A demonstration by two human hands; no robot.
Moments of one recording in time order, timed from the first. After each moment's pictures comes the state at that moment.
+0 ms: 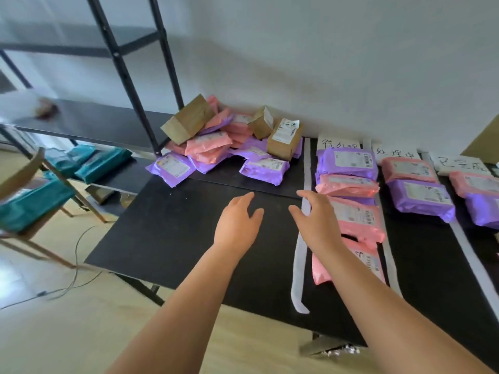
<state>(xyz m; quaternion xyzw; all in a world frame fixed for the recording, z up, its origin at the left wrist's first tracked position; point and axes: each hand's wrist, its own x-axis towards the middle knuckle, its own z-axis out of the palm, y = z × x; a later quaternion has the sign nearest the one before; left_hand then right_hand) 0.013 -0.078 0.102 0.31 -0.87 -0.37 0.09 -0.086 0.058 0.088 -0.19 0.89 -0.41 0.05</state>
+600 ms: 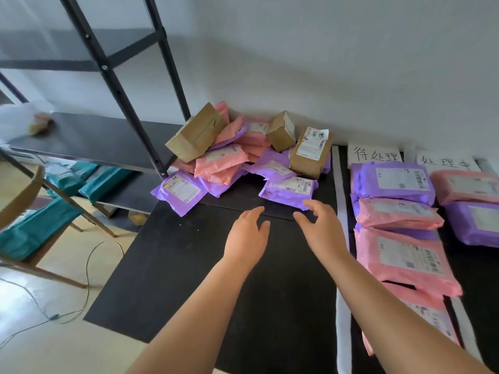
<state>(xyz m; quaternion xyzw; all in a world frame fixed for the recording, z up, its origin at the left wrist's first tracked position) -0.071 -0.196 0.062 0.31 -0.87 -0.38 0.04 -0.174 -0.067 0.044 -0.16 0.88 -0.43 0.10</state>
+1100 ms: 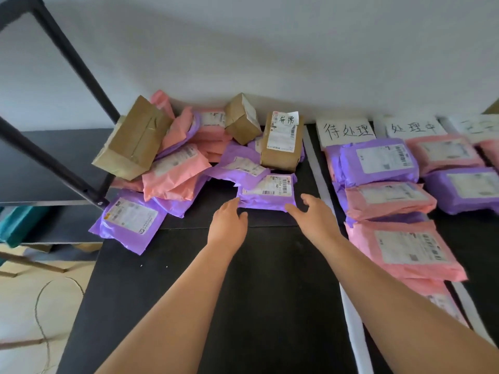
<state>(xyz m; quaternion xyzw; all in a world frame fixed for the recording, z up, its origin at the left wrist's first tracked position) -0.191 -0.282 -0.002 0.27 -0.89 -0.36 -0.06 -0.268 -0.107 -0.012 -0.03 0.93 -0.32 0.18</state>
